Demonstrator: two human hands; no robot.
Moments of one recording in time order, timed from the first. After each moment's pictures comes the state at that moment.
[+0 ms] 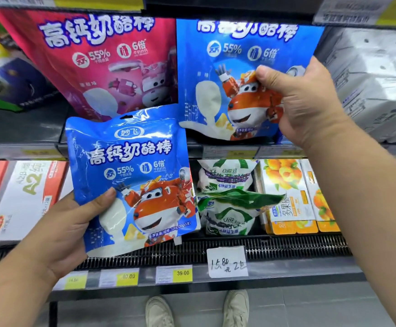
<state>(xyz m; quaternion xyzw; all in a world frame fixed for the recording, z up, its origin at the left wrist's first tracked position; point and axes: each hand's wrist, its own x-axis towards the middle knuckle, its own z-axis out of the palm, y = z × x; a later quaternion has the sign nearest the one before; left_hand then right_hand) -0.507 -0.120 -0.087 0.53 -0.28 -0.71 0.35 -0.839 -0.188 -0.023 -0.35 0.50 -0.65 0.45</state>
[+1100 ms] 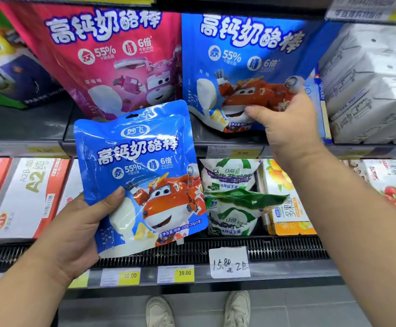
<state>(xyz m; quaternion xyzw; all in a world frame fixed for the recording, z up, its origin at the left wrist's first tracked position) -0.522 -0.113 -0.080 0.53 -0.25 -0.73 0.36 -0.823 -0.172 -0.056 -0.37 0.64 -0.59 0.34</state>
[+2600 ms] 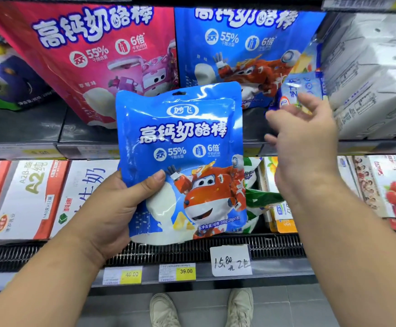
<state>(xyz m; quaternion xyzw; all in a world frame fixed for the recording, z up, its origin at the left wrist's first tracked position) -0.571 -0.125 -0.060 0.47 -0.31 -0.77 0.31 -0.803 -0.138 -0.037 -0.19 0.70 -0.62 0.32</state>
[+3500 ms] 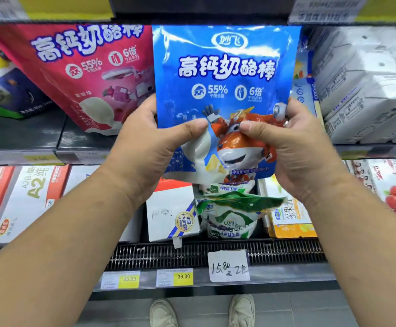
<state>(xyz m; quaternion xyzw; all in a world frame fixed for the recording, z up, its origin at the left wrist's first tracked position) -0.638 -0.175 -0.027 0.43 -0.48 -0.65 0.41 -0.822 -0.129 -0.032 -0.30 0.53 -0.61 0.51</state>
